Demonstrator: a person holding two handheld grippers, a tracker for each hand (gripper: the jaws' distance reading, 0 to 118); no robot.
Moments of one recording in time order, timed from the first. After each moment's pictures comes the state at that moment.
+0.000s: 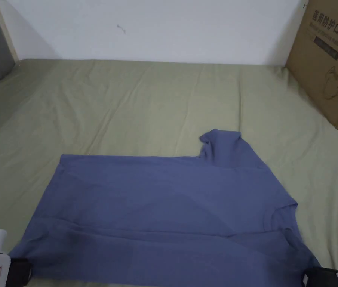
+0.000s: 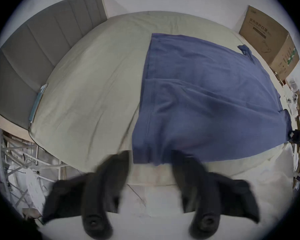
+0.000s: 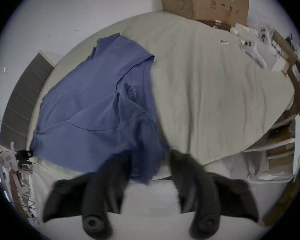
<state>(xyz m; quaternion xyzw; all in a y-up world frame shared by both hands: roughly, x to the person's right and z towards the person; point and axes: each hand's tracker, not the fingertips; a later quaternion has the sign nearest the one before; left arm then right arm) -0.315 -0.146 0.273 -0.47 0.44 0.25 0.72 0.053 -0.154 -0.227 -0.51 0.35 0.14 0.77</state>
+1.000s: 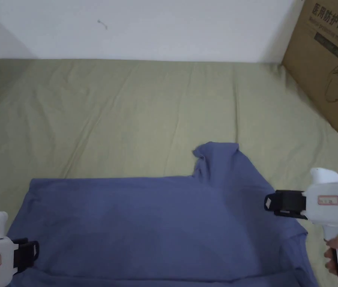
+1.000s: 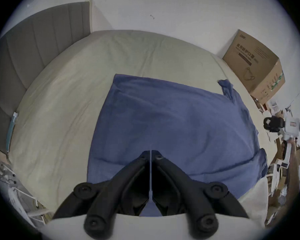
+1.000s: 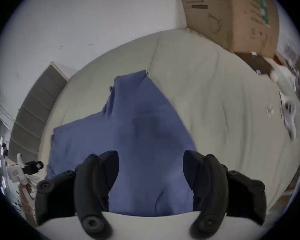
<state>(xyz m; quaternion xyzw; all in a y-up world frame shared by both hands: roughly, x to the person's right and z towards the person) -0.399 -0.124 0.171 -0.37 0.39 0.30 0.78 -0.149 -0.117 -0.354 -0.47 0.42 0.11 0.77</state>
